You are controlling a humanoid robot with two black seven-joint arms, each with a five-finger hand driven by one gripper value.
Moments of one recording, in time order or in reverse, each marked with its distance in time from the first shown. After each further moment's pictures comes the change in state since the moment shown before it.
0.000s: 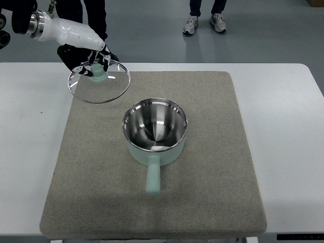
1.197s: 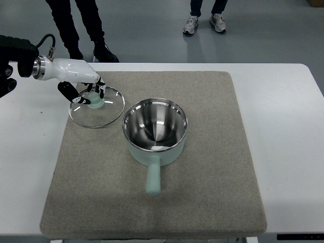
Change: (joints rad) left arm 0.214 -0.016 0.015 0.067 0.009 0.248 0.000; right arm 0.000 0.000 0.000 0.000 -0.001 0.000 0.000
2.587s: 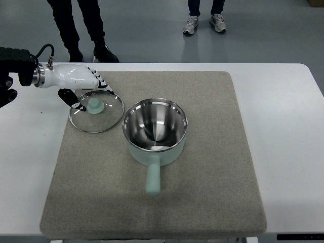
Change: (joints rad) left arm 0.028 0.003 0.039 -0.006 -0.019 0.132 0.000; right arm 0.000 0.000 0.000 0.000 0.000 0.000 0.000
